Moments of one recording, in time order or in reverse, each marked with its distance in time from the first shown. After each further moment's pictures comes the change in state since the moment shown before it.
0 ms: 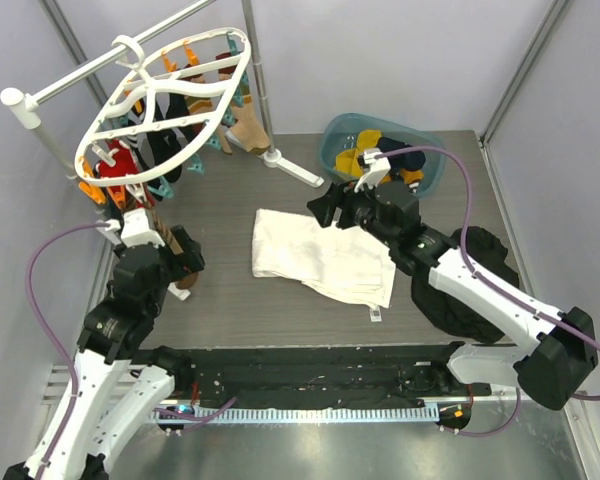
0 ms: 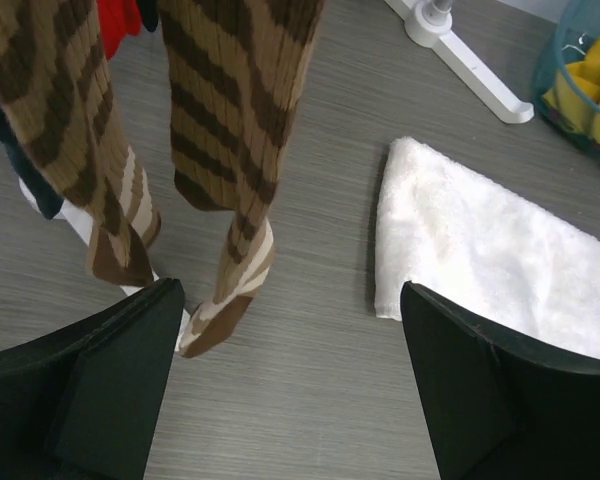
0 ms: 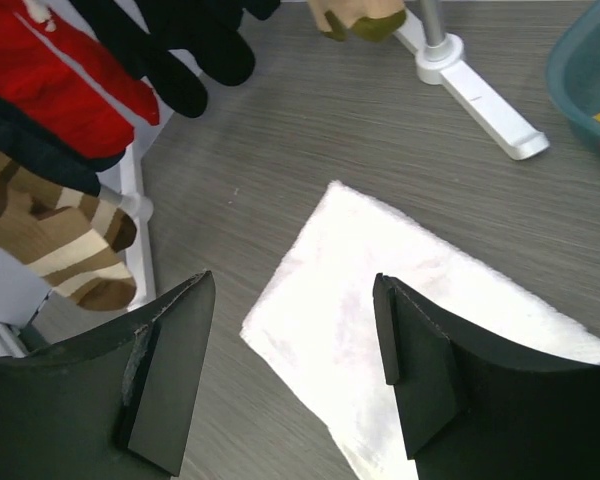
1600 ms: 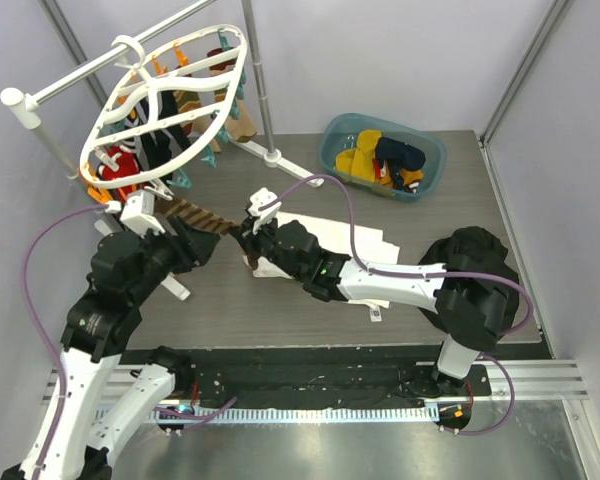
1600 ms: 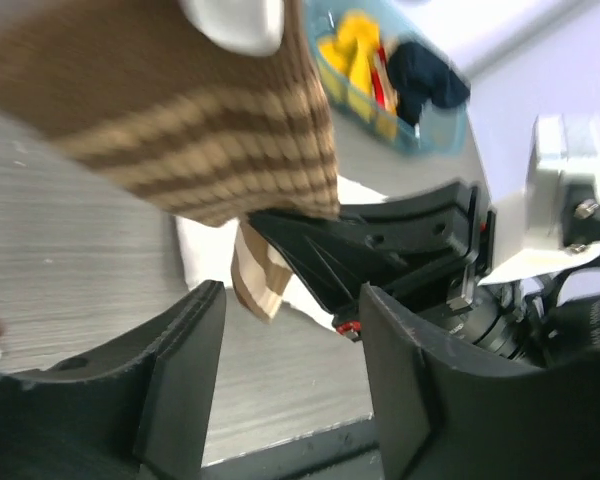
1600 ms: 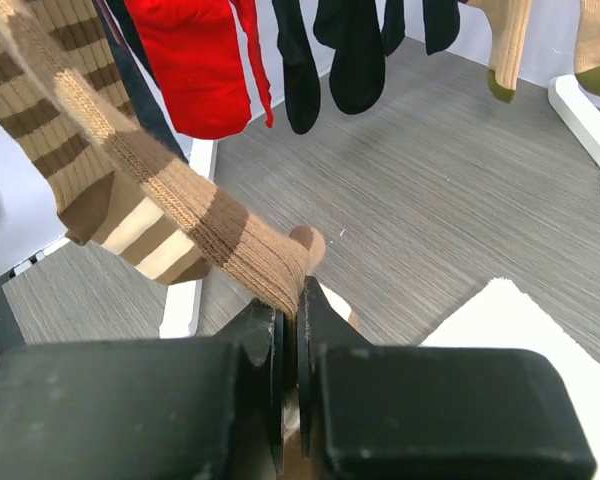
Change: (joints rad) left arm 0.038 0.083 0.178 0.024 0.462 -0.142; right arm 0.452 0.496 0.162 0.491 0.240 -0.288
